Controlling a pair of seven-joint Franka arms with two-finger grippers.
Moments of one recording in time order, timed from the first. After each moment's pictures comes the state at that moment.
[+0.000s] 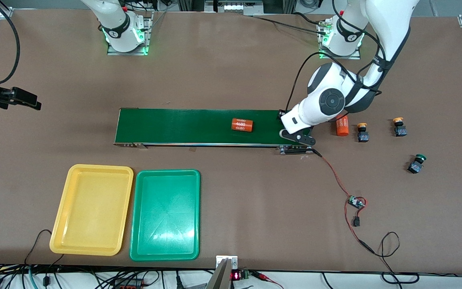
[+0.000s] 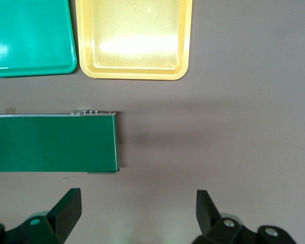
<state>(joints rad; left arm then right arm) 0.02 0.39 -0.51 -2.06 -0.07 2.24 -0.20 -0.04 0.09 -0.04 -1.58 0.01 1.55 -0.05</state>
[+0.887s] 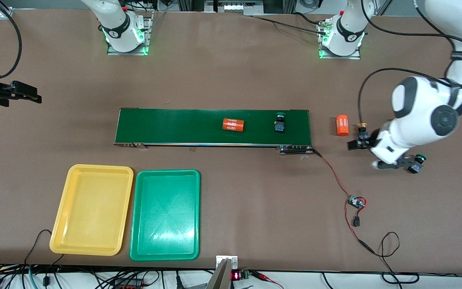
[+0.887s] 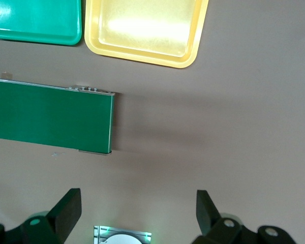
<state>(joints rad) 0.24 0.34 -0.24 -1.93 0.03 2.13 -0.18 -0.05 0.10 -0.05 -1.58 0.00 1.50 -0.22</state>
